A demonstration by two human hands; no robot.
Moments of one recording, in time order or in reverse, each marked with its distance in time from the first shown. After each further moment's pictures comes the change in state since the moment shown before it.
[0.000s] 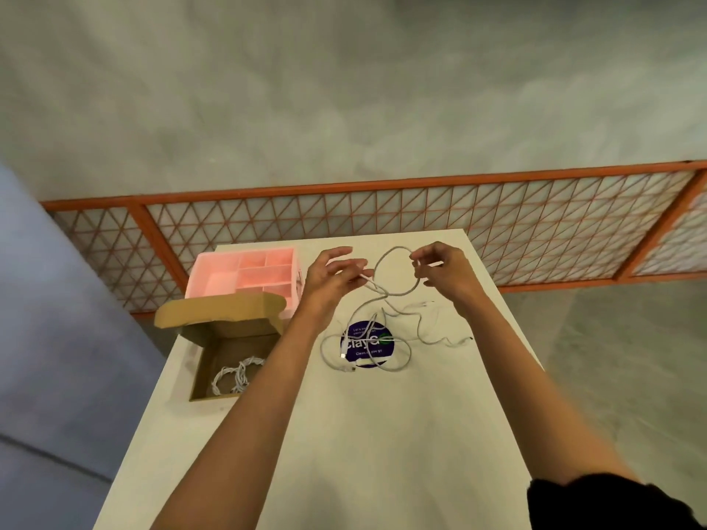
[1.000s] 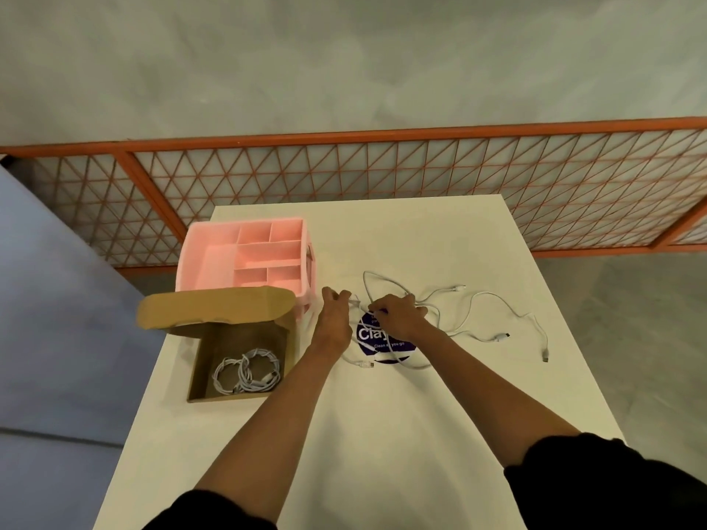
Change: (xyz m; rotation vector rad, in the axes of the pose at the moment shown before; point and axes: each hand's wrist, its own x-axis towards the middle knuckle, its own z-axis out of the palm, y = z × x) left_hand 0.045 -0.136 -0.082 1.331 -0.039 -0.081; right_hand 0.046 0.093 0.141 -0.711 -0.513 0.163
